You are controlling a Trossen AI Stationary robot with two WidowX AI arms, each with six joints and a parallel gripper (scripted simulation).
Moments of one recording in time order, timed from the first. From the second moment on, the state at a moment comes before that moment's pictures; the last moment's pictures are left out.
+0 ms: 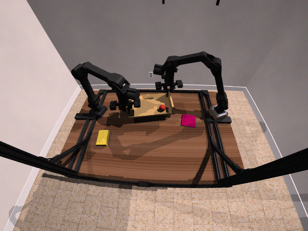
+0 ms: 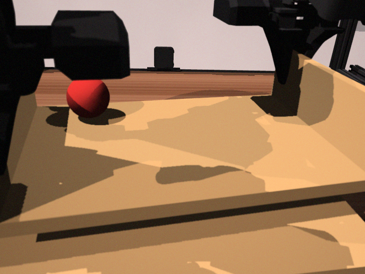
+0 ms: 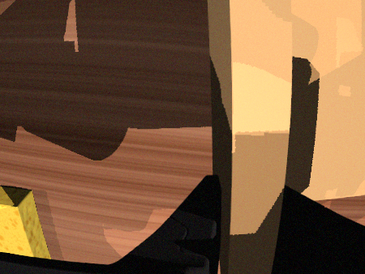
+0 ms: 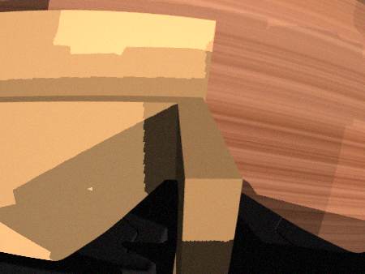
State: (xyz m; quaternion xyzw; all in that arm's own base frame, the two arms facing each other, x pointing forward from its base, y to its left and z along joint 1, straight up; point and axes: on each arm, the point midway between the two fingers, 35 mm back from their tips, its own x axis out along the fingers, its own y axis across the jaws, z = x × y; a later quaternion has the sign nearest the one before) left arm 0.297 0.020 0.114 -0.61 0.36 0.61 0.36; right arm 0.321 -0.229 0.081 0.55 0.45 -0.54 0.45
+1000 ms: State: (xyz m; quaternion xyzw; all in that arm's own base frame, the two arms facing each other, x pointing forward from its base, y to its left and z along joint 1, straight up) left arm 0.294 0.030 0.114 -0.61 0.36 0.61 0.36; right arm 0.317 -0.239 0.083 0.54 0.45 -0.54 0.45
